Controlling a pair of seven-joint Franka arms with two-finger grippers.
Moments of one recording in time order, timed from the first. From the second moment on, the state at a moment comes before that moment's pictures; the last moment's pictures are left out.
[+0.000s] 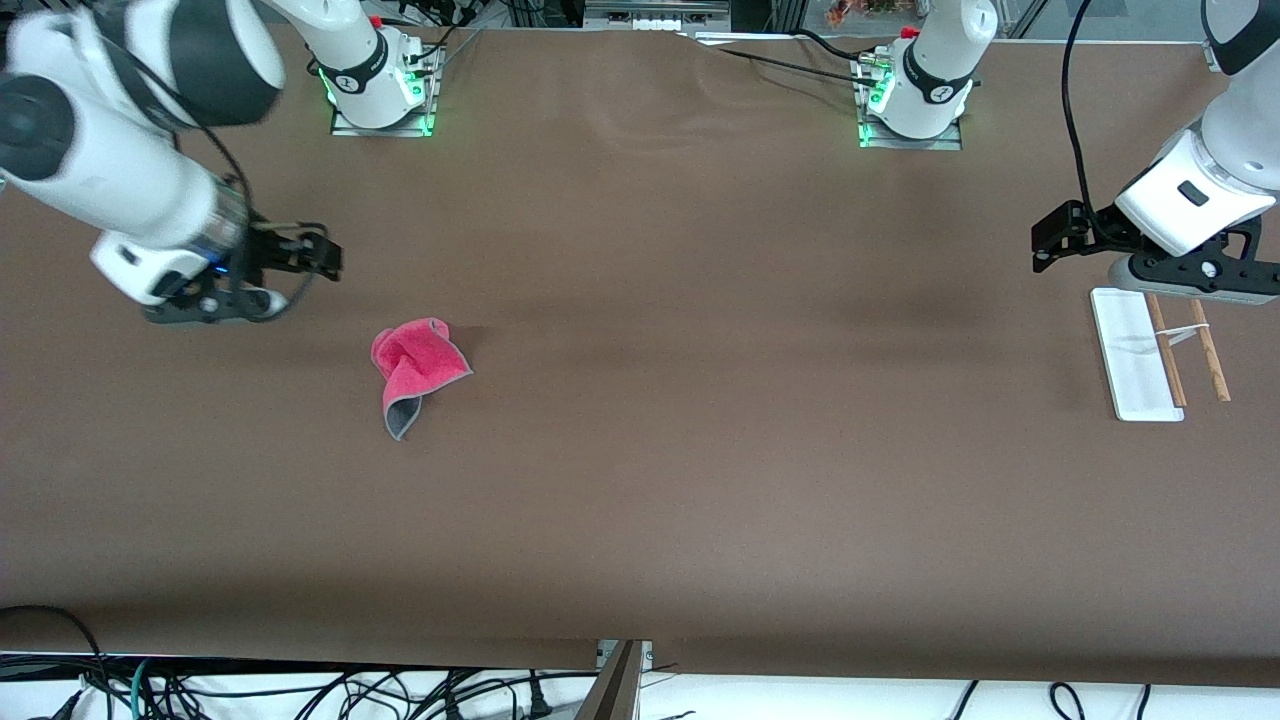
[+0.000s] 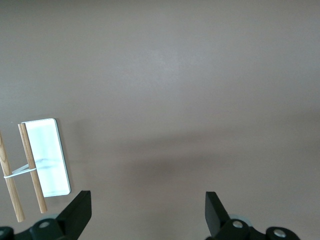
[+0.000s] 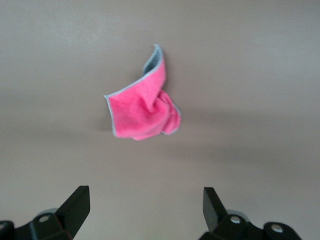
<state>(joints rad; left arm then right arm) -0.01 0.03 -0.08 -1.62 0.03 1.62 0.03 0.22 0.09 0.02 -1.85 0.01 1.82 0.15</state>
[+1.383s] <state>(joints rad) -0.01 0.09 -0.09 -1.56 0.03 1.61 0.03 0.37 0.30 0.01 -2.12 -0.07 2.25 0.31</state>
